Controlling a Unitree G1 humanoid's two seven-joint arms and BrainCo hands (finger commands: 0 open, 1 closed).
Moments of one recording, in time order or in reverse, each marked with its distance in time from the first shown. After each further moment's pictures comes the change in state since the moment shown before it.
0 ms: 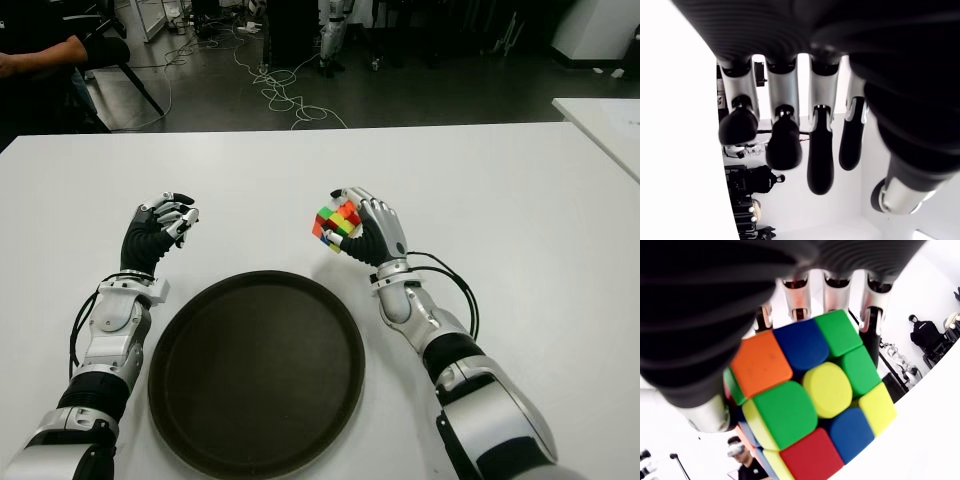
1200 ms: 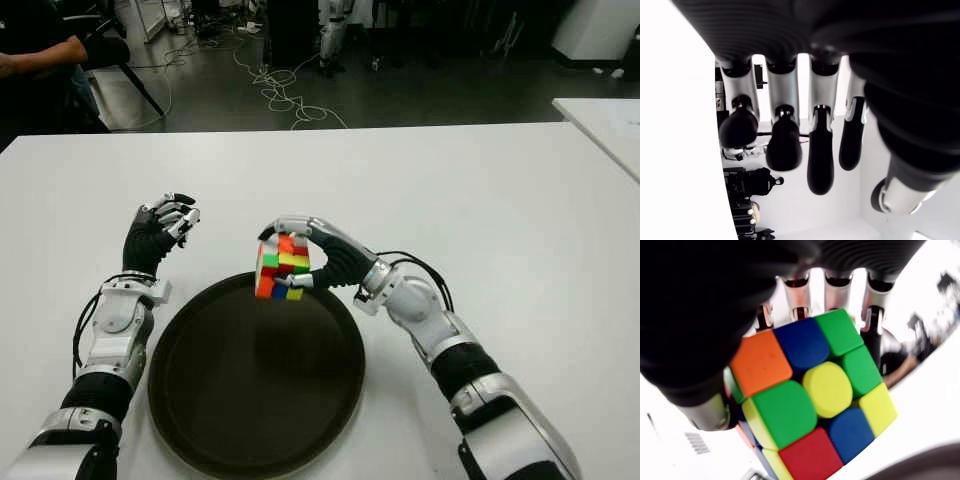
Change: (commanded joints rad) left arm -0.004 -0.009 0.000 0.006 0.004 -0.007 0.008; right arm 0.097 -0.106 0.056 -0.299 0.712 -0.105 1.286
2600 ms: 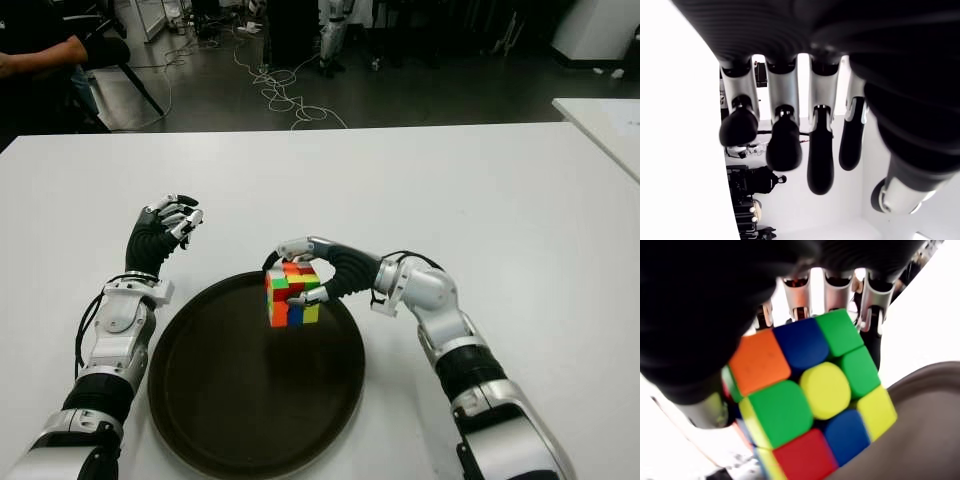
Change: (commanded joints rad) left arm 0.011 0.006 -0.007 -0.027 0.016 0.020 0.001; right arm 0.016 0.048 -0.141 0.011 -0.191 -0.007 0.109
